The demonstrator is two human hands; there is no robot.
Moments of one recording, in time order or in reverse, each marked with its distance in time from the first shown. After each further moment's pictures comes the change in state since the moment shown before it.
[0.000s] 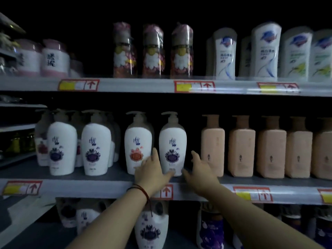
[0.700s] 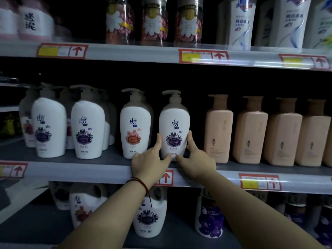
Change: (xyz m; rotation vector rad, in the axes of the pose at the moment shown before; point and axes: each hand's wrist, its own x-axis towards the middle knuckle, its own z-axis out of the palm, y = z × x) left_hand 0.009 -0.016 0.039 0.014 0.243 0.042; right_hand 0.022 0.010 0.034 -0.059 -0.001 0.062
